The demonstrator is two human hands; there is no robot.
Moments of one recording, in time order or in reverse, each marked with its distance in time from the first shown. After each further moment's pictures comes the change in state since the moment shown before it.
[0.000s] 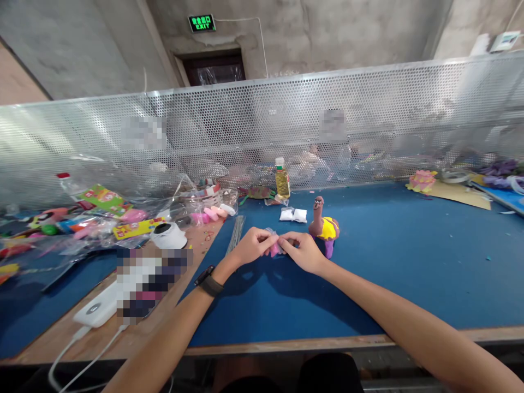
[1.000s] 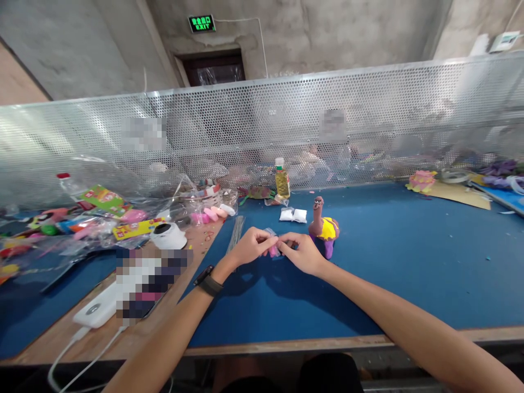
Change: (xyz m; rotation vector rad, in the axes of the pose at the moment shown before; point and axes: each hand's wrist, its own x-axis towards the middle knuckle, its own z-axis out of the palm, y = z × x) left_hand -0.002 0.001 -0.004 -0.022 -0.032 -0.002; right_hand -0.001 0.002 0.003 -0.011 0.018 -0.021
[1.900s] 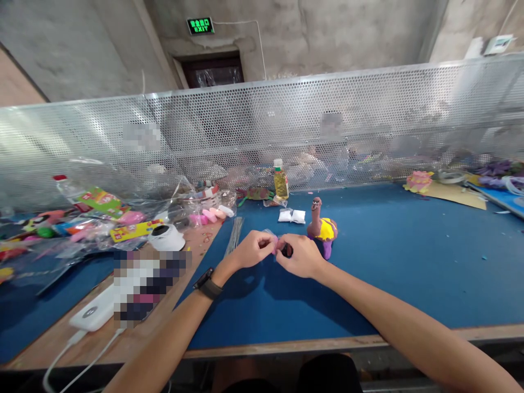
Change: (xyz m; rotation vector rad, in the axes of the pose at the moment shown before) left_hand 0.002 -0.002 0.007 0.096 0.003 0.113; right_hand -0.005 -0.014 -0.002 -0.401 0.031 -0.050
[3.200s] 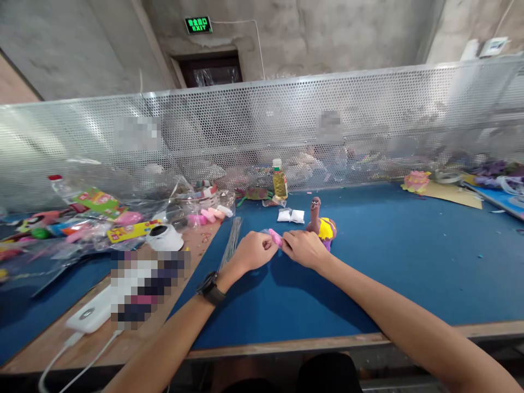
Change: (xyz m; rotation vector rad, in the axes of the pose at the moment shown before) left_hand 0.001 0.009 0.016 0.468 0.144 -0.203; right_hand 0.011 0.013 -0.010 -0.657 -0.151 -0.083
